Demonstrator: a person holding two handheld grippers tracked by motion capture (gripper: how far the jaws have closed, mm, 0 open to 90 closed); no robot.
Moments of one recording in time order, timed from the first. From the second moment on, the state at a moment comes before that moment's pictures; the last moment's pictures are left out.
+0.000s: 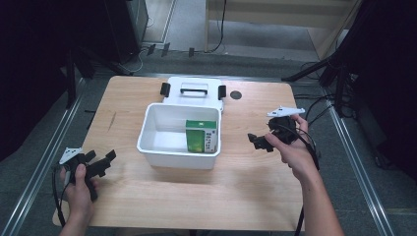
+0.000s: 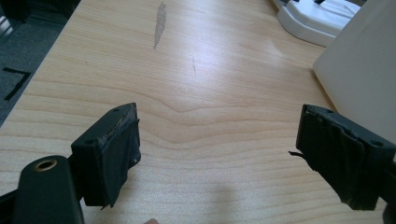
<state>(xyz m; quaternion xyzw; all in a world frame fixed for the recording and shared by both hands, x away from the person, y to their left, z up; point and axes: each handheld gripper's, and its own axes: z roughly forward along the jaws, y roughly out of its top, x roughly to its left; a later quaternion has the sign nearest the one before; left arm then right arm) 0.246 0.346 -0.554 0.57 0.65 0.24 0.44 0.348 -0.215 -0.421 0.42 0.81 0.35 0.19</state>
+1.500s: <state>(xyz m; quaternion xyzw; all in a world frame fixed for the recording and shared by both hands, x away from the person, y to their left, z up) 0.245 0.347 -0.554 0.56 0.65 0.24 0.45 0.237 -0.342 -0.539 0.55 0.66 0.43 0.28</state>
